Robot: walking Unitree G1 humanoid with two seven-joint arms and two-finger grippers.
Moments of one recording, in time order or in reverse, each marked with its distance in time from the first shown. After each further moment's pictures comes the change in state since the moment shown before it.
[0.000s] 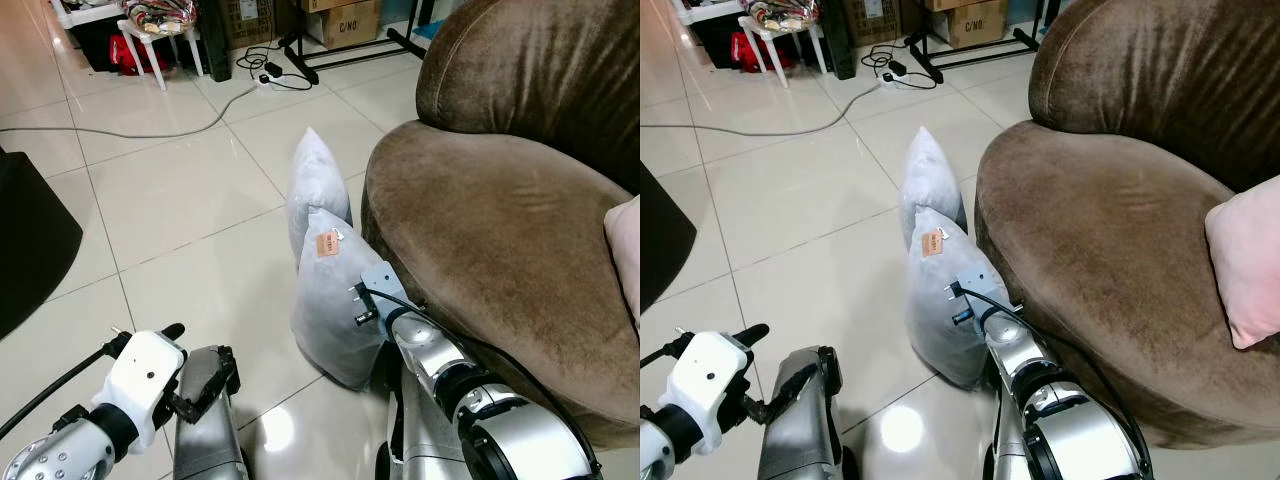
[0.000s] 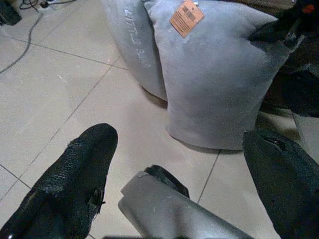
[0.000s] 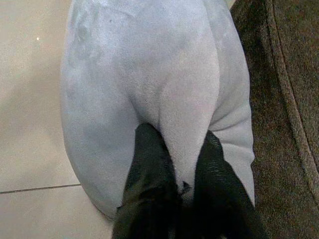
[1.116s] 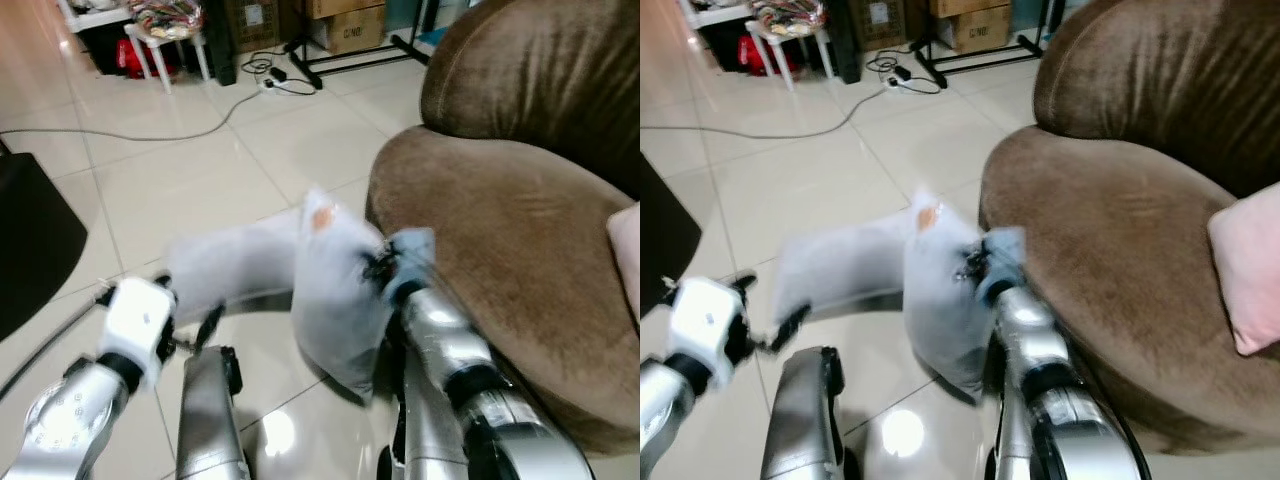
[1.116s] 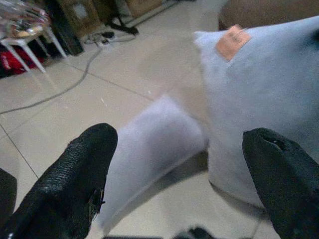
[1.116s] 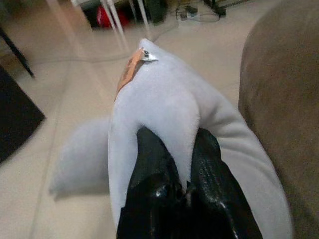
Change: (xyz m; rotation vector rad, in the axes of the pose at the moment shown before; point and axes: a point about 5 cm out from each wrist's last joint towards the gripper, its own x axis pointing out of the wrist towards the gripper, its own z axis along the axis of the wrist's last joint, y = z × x) left arm 0.033 0.032 0.026 -0.060 -0.170 0.204; right arm -0.026 -0.035 0.048 0.505 -0.419 0.094
